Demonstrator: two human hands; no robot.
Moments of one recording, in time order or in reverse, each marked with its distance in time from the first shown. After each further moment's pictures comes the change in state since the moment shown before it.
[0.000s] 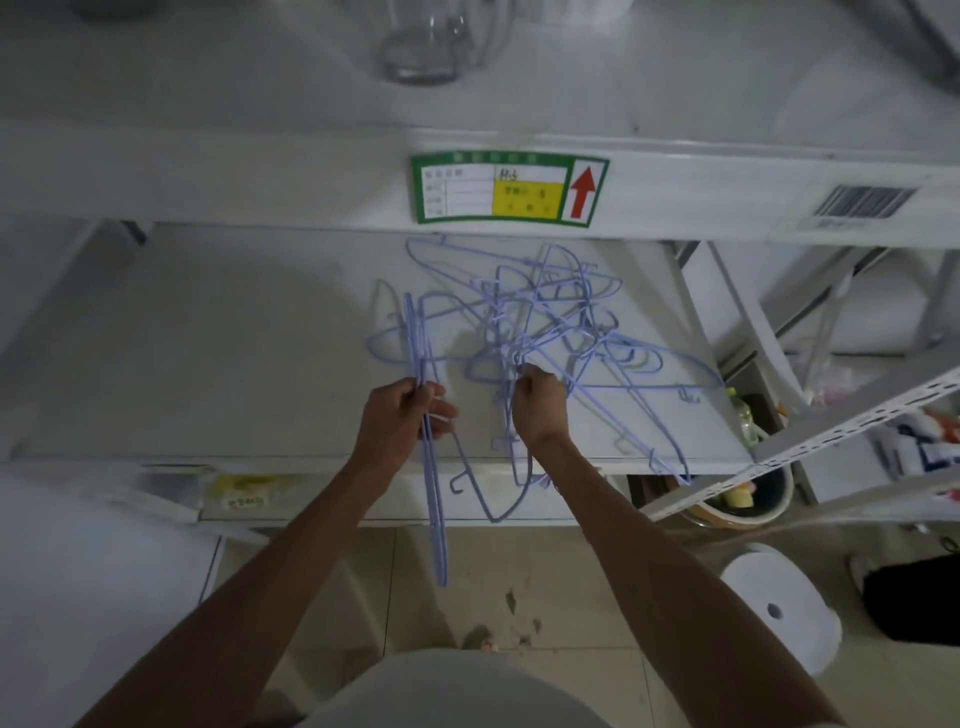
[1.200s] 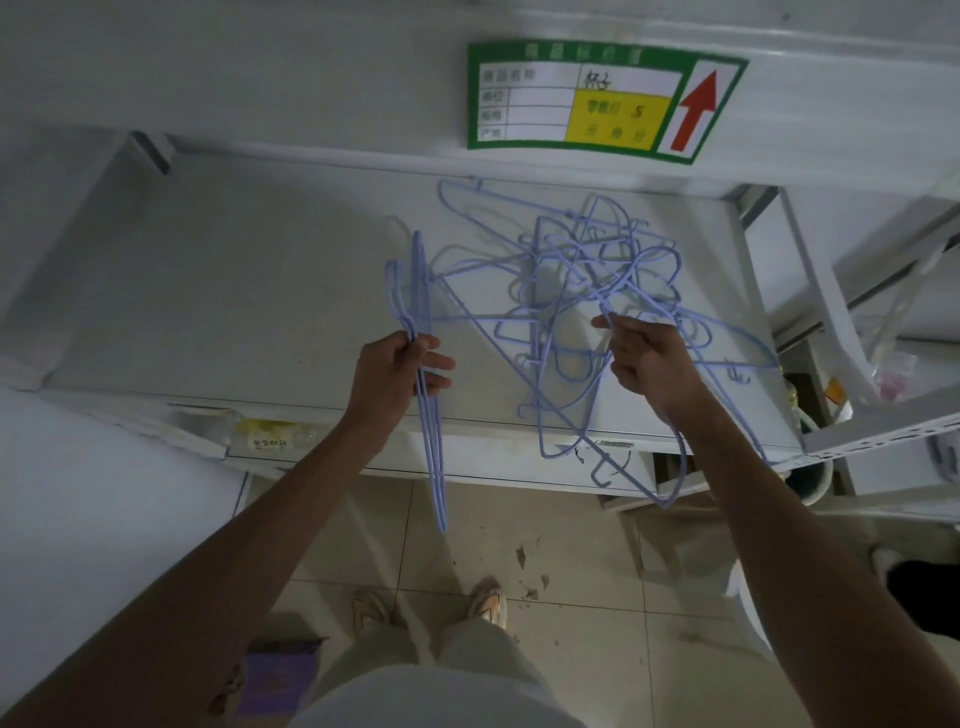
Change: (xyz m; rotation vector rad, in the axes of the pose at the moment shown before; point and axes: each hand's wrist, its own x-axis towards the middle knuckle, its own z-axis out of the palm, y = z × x) left_hand 0.007 -0.007 -0.029 0.010 0.109 -0.038; right_hand 0.043 0.054 -0.071 0.761 -0.361 0.081
